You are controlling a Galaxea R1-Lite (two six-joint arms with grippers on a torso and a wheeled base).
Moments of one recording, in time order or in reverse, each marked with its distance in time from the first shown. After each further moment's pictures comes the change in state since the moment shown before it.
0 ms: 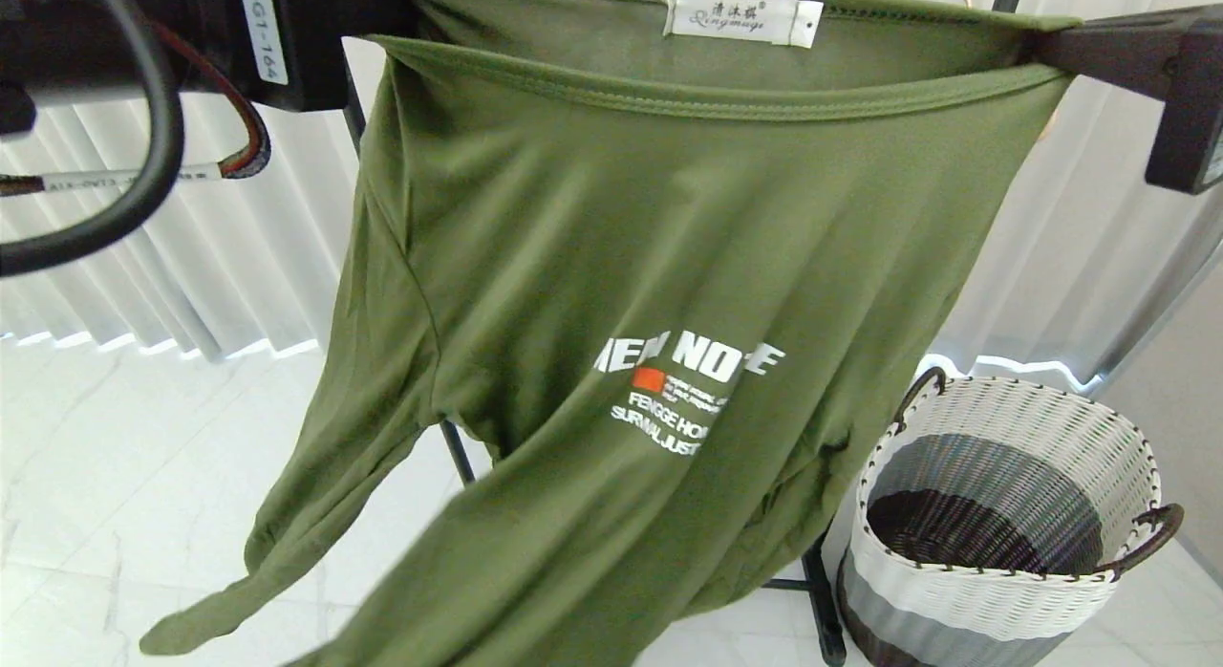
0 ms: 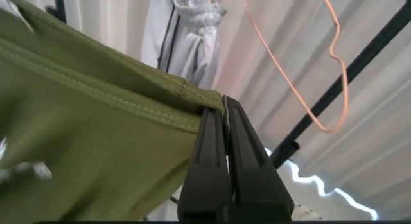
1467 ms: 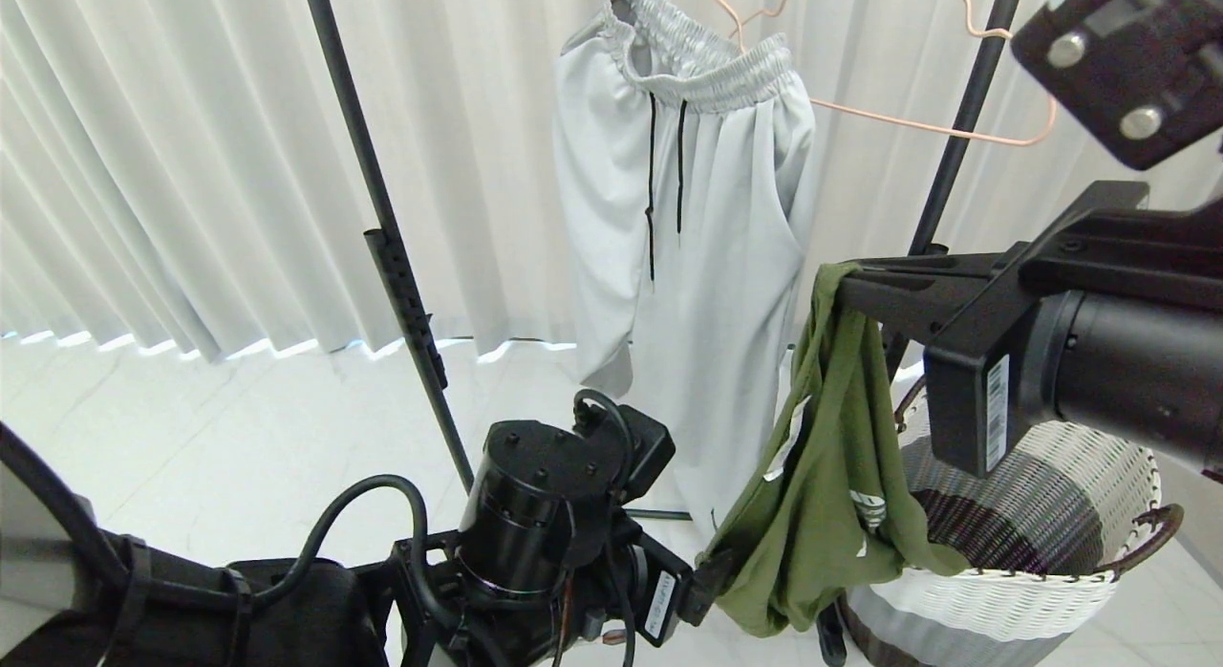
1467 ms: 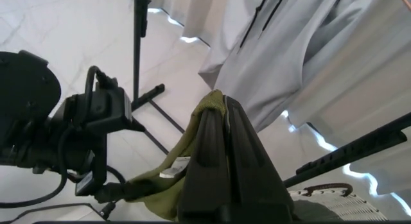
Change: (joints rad) left arm -0.033 0.433 0.839 -0.807 -0.353 -0.263; right arm 0.241 0.096 0.167 -0.007 -0.045 0.153
